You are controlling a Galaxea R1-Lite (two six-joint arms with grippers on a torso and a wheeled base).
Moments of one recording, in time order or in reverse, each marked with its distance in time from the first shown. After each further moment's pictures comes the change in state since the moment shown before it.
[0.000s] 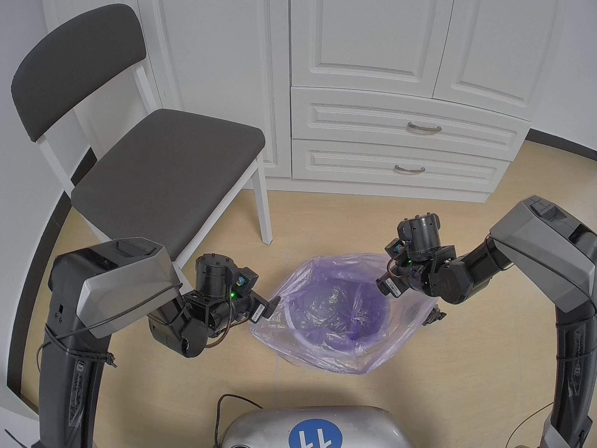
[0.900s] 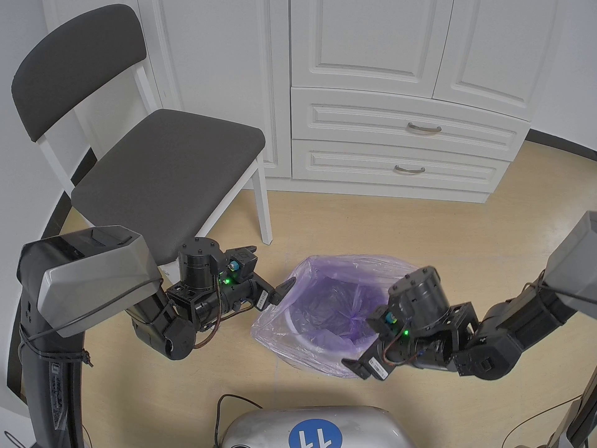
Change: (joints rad) left arm -0.024 -0.149 0.132 -0.176 -0.164 -0.056; right arm 0.324 -0.350 0.499 0.004 0.157 0.242
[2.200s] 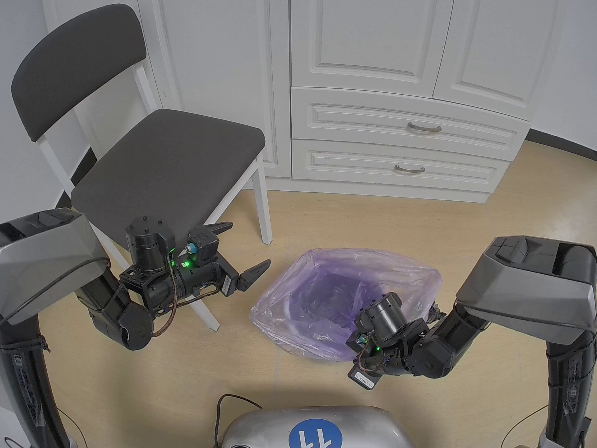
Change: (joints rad) left arm 0.115 -0.180 0.140 -0.058 -0.200 0.083; right arm -0.061 0.339 -0.163 0.020 0.044 -0.132
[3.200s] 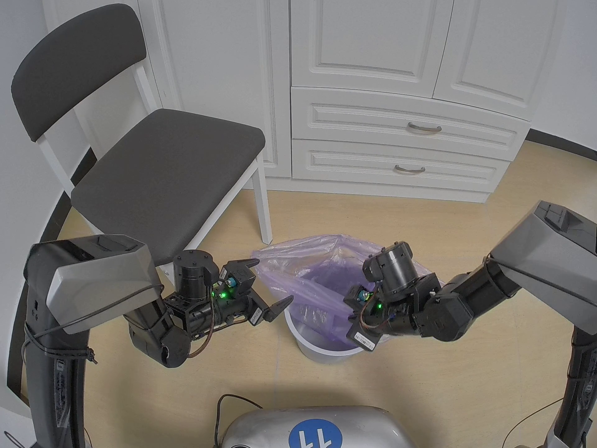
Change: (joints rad) left arm -0.087 0.220 -0.081 -0.005 0.074 0.032; right arm -0.044 -0.121 -0.159 0.104 0.013 -0.156
